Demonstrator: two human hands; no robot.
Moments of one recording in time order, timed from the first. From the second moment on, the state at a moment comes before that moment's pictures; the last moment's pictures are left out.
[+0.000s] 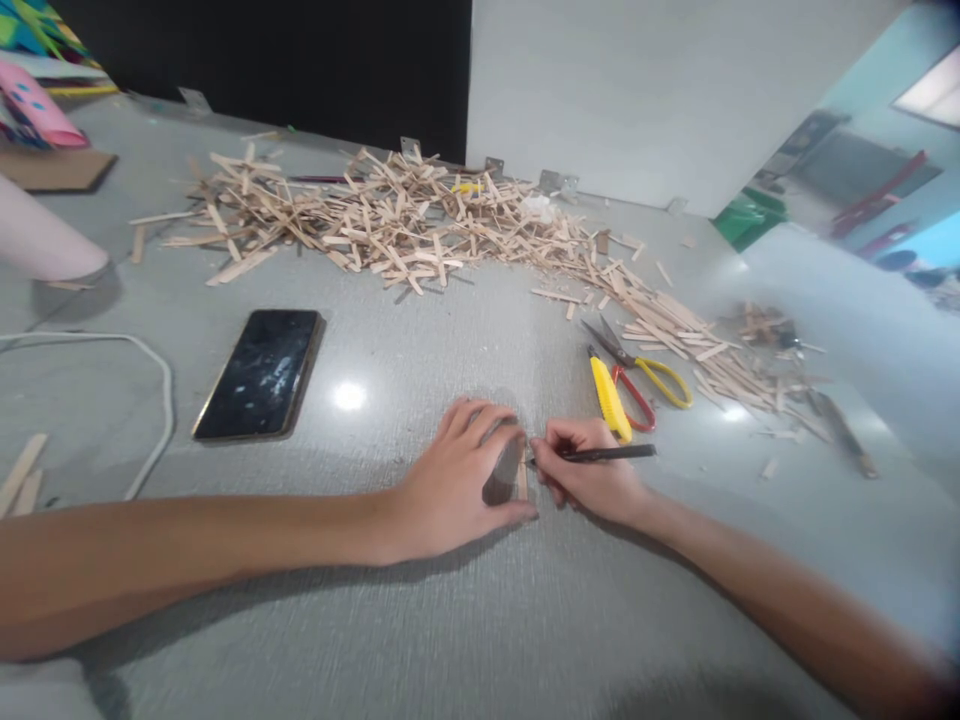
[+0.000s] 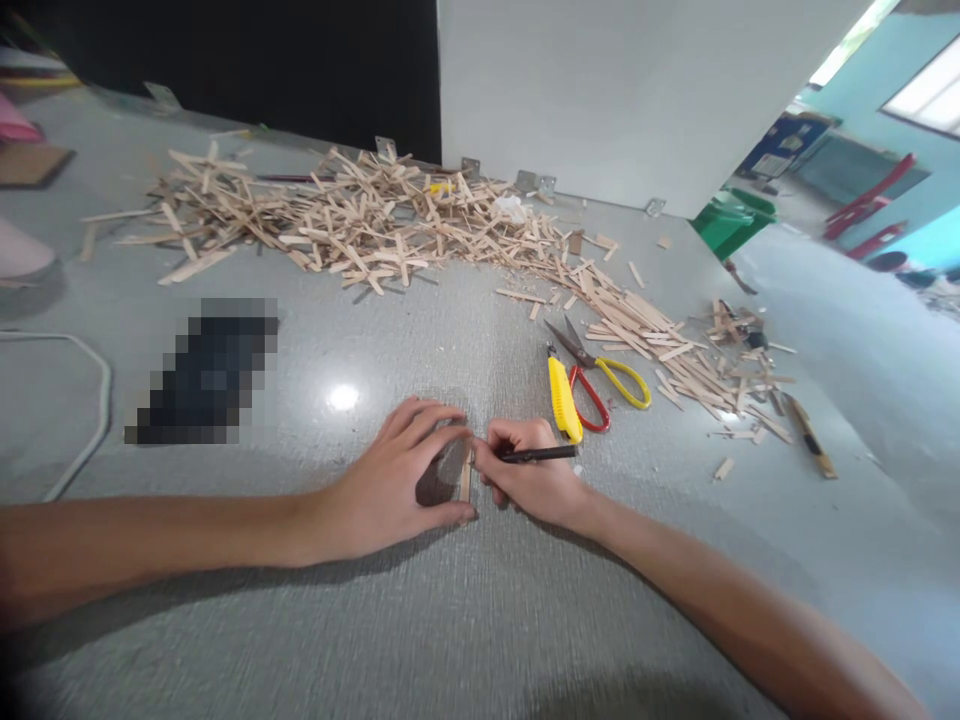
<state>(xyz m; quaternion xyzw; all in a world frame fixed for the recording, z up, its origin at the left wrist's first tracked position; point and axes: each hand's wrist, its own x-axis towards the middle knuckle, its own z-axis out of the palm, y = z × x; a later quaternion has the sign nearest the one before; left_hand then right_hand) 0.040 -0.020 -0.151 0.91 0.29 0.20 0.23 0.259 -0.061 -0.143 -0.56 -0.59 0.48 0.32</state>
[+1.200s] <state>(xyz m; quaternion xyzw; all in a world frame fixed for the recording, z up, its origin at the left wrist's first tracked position) 0.038 -0.020 -0.149 0.90 0.29 0.21 0.25 0.256 -0.060 -0.138 -0.55 -0.61 0.47 0.33</state>
